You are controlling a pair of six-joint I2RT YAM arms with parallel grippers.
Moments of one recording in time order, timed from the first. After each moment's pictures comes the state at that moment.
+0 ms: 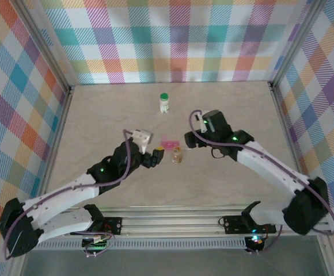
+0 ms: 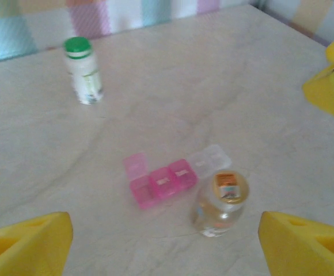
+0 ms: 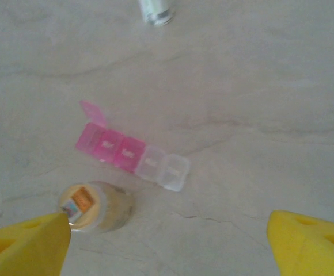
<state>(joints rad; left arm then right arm) -0.85 0.96 0.63 -0.08 -0.32 -0.18 0.65 1.32 1.09 -0.57 0.09 0.23</state>
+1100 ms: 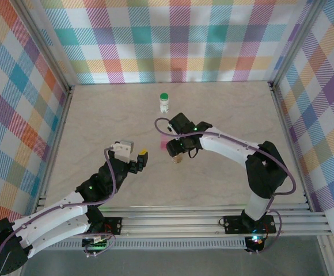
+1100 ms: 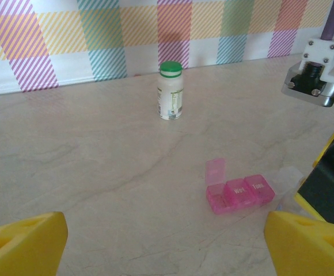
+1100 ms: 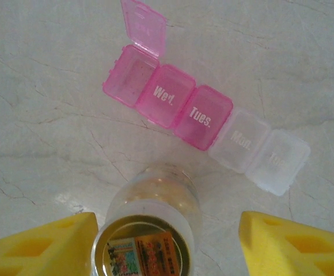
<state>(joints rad) -0.85 0.72 0.39 0.05 -0.55 -0.16 0.77 1.74 1.30 -0.69 0.04 0.24</state>
